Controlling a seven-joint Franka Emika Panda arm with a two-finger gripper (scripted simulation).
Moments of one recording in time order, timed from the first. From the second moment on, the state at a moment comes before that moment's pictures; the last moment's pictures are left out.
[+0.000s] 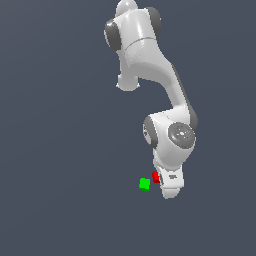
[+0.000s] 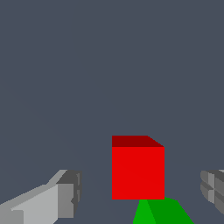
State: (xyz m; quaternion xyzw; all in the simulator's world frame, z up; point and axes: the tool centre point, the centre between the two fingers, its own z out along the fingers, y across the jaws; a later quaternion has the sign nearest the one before) arm 0.114 0.133 0.058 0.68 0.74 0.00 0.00
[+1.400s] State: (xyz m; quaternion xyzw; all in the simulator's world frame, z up) arm 0.112 0.133 0.023 0.68 0.74 0.00 0.00
